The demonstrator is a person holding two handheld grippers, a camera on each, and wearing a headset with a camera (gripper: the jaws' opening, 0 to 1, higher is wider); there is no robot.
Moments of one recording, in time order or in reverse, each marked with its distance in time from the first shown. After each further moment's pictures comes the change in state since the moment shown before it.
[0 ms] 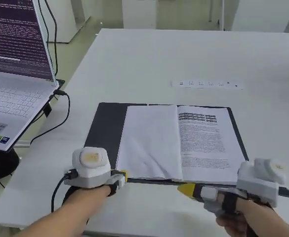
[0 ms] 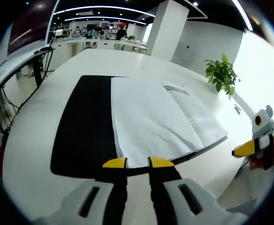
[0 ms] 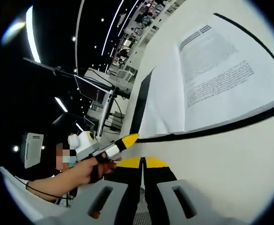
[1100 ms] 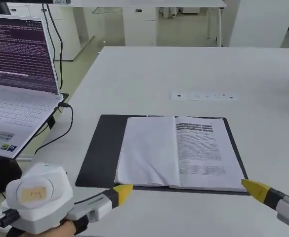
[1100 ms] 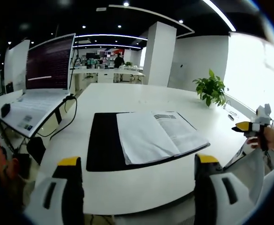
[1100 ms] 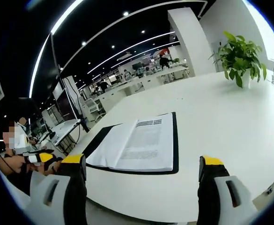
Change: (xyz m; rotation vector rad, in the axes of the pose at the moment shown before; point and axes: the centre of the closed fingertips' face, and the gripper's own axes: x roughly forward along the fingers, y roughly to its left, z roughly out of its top) left arm -0.128 -0.019 0.026 0.104 -0.232 0.047; right arm -0.165 -0.030 0.068 -0.435 -0.394 -0.441
